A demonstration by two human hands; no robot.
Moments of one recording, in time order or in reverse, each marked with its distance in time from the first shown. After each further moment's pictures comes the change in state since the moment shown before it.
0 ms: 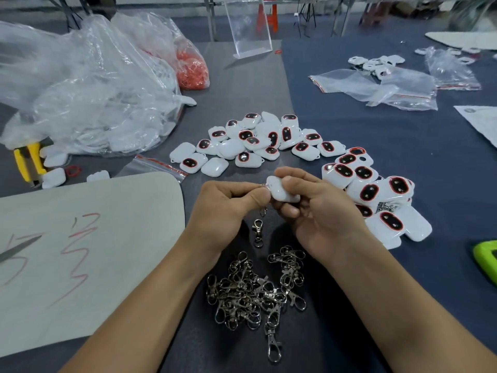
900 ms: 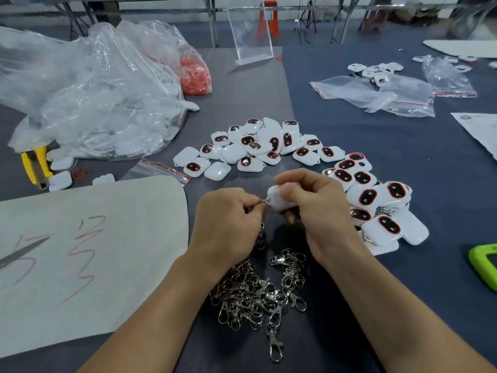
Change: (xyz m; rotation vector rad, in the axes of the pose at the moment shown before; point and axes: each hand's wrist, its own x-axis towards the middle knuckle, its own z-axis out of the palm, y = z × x) left_hand -0.003 -0.003 0.001 0.796 0.133 0.205; right_hand 0.000 0.008 -0.001 -0.478 0.097 -0.328
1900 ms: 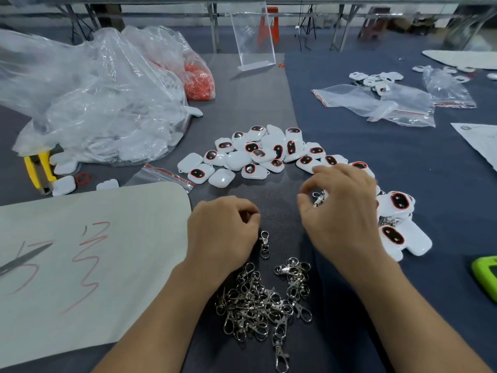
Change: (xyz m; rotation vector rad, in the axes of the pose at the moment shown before) left_hand 0.003 -0.016 0.002 0.161 0.070 -0.119; right_hand 0.001 -0.012 -0.023 -1.150 0.229 -0.556
